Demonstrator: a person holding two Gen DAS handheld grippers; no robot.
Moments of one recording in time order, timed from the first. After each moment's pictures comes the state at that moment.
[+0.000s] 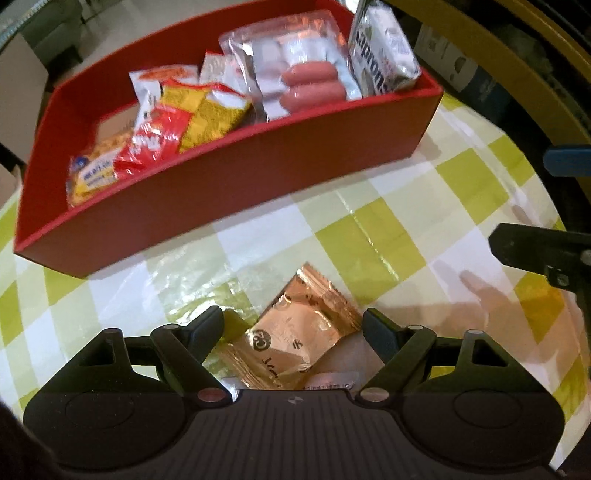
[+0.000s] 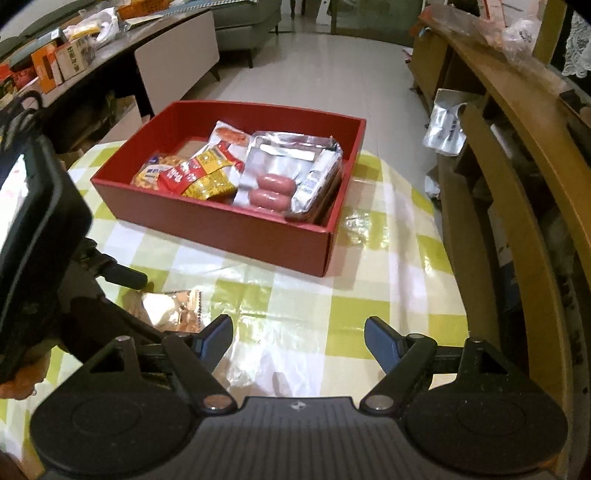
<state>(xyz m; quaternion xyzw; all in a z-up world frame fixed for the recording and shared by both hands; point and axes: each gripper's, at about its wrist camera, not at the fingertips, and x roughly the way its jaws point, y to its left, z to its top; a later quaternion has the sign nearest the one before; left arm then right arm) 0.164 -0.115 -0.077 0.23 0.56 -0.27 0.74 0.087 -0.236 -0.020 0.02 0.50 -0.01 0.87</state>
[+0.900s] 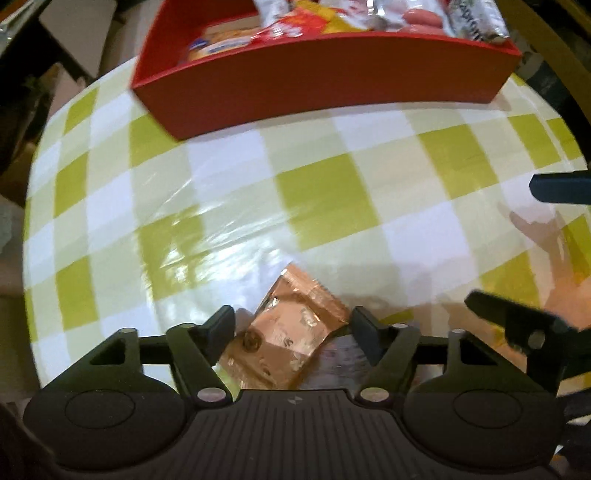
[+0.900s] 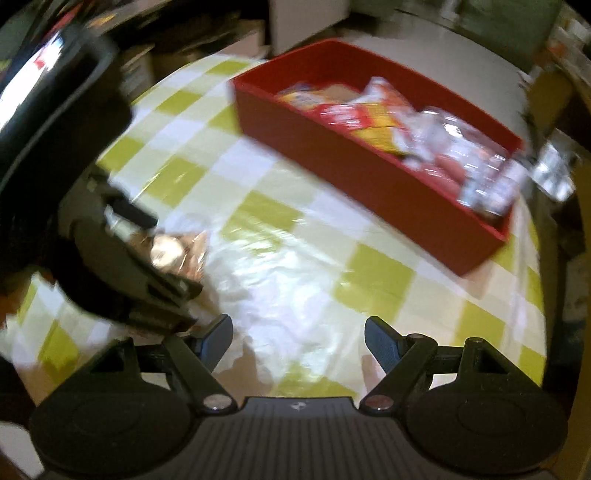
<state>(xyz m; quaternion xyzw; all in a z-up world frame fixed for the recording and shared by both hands) 0.142 -0.026 -0.067 0.22 0.62 -0.16 0.74 0.083 -0.126 -0.048 -0.11 0.54 0.16 0.82</state>
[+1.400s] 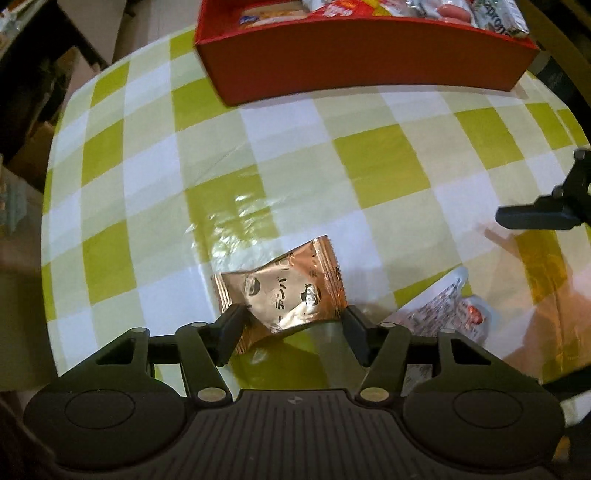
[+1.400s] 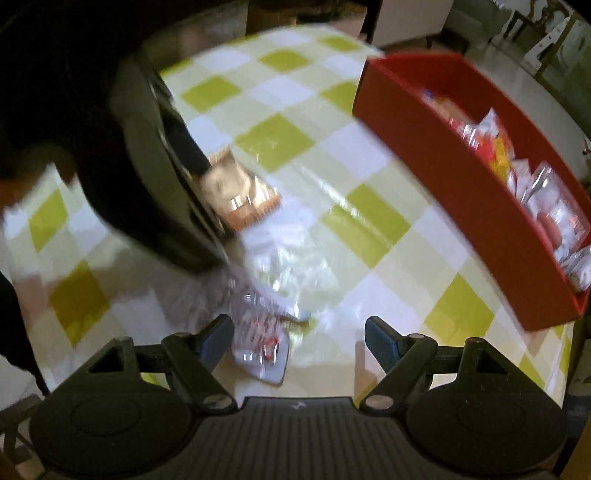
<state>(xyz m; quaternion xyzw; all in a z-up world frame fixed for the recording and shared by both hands) 0.140 0.019 -0.066 0.21 0.62 -0.16 0.74 0.070 -0.073 -0.072 -0.20 0.54 0.23 0.78</state>
